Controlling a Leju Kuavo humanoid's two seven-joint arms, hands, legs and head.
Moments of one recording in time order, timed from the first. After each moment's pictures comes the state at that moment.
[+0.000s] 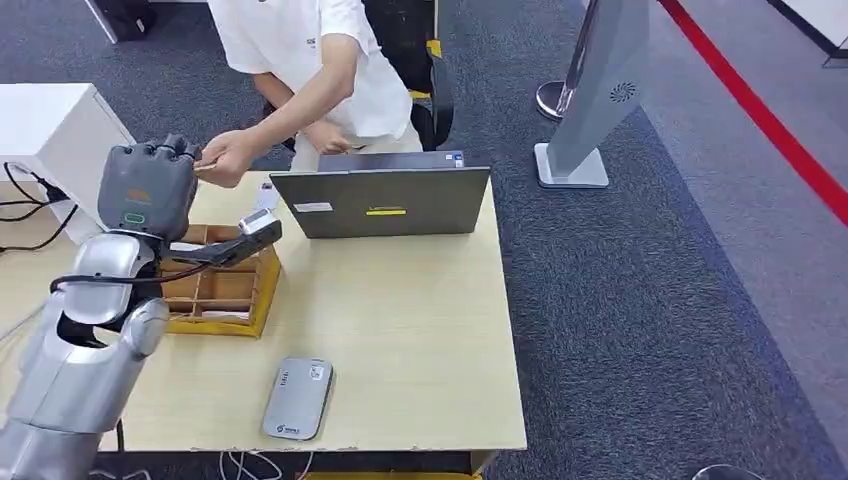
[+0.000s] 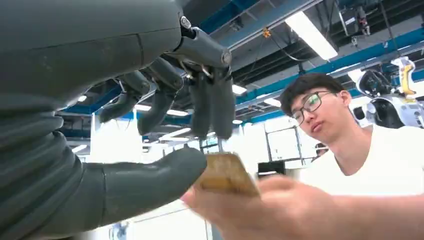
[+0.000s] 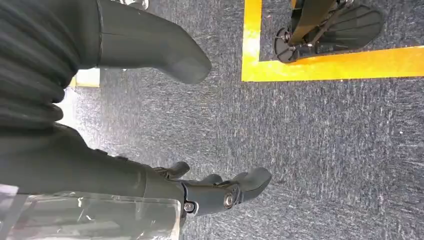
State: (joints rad) left arm -0.65 0.20 -0.41 -1.40 -1.30 0.19 0.18; right arm -0.07 0.16 -1.01 -0.22 1.25 -0.14 -0.08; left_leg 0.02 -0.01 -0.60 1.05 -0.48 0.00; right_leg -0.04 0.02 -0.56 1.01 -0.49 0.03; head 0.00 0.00
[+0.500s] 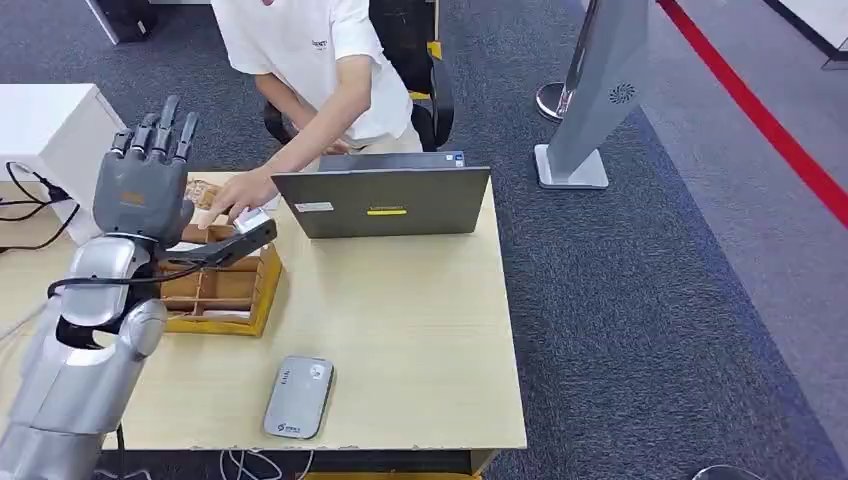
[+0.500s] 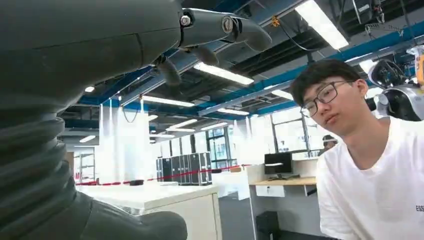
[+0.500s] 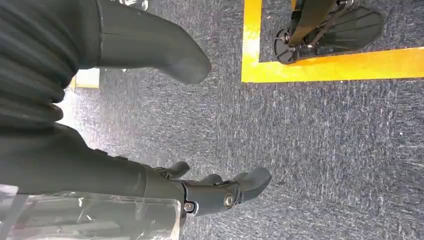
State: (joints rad) left arm -0.63 0.19 -0.36 -1.39 -1.30 0.19 0.18; right arm -0.07 0.16 -1.01 -0.21 1.24 -0.15 -0.08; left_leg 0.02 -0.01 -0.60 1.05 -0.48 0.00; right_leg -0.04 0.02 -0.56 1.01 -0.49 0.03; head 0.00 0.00
